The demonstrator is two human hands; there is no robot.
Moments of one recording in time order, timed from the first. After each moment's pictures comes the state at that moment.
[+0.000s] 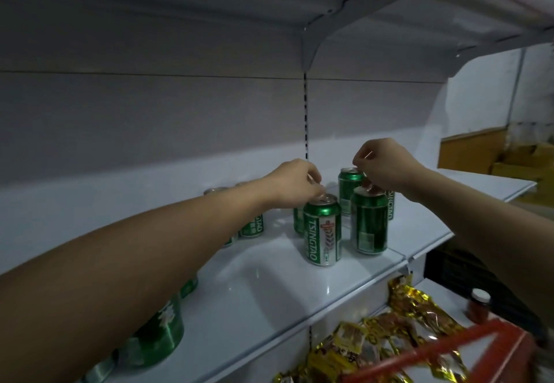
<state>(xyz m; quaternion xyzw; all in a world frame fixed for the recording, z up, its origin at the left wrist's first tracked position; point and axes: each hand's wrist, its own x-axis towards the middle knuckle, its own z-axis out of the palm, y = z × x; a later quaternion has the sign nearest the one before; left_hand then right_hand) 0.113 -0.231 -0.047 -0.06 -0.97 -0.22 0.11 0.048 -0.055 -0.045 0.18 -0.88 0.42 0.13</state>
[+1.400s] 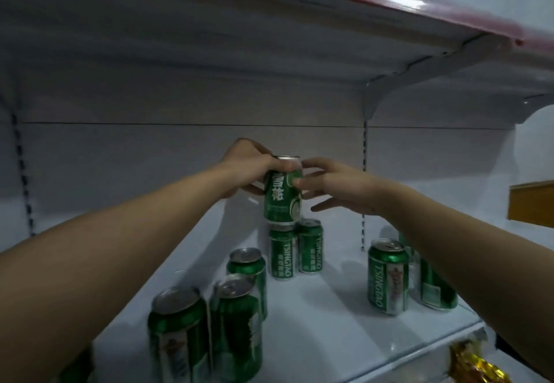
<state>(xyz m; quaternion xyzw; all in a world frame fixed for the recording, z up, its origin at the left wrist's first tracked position) 0.209 -0.345 0.040 0.07 -0.86 -0.42 0.28 0.113 -0.187 0.014 0.40 -0.75 0.51 -0.12</state>
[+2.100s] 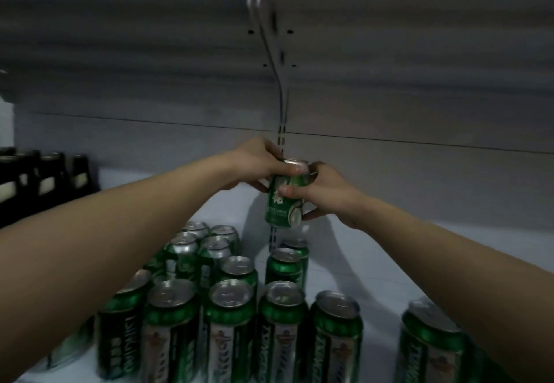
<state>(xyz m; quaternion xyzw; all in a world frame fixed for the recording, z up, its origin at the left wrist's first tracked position) 0.478 -0.542 0.056 0.26 -0.85 -0.32 0.33 0.330 -0.470 0.019 0.57 -0.65 0.48 -0.14</state>
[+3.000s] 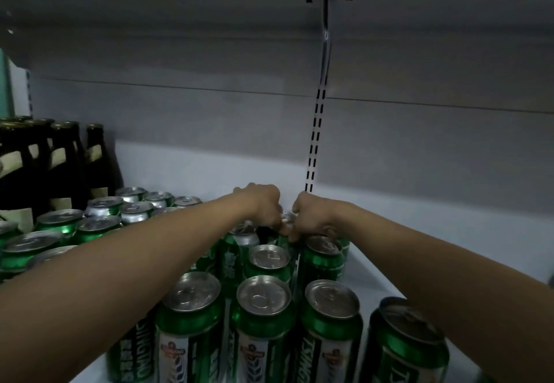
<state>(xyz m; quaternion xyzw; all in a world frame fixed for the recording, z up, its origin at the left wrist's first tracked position) 0.464 -0.650 -0.045 0.43 -0.90 -0.03 0.07 0.352 -0.581 -0.044 0.61 -0.78 0.11 -0.10</state>
